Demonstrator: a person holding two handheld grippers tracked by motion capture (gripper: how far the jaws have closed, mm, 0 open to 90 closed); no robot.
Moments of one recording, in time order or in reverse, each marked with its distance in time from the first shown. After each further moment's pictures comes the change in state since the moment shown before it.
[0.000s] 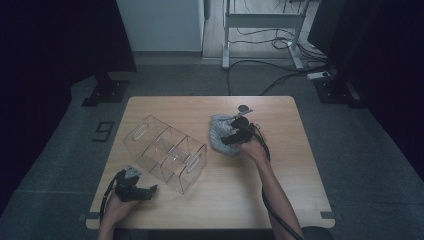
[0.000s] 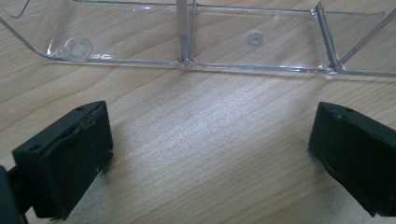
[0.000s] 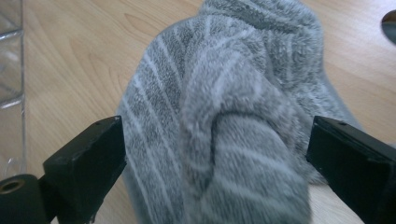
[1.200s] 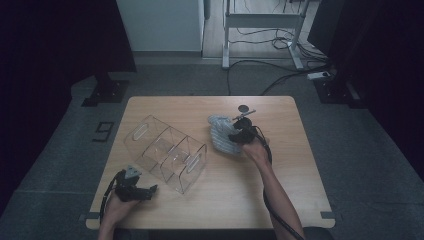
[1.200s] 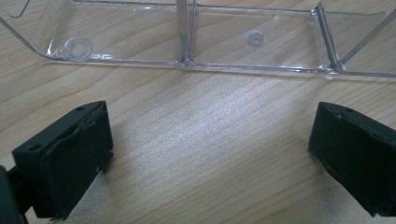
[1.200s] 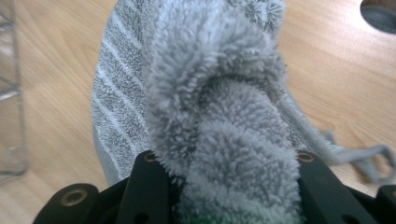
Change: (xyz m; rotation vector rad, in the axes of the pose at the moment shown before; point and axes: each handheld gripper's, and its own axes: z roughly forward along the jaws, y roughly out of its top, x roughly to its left) left arm 0.000 0.000 0.000 0.000 0.001 -0.001; right arm -0.001 -0.005 -0.014 0.020 -0.032 0.014
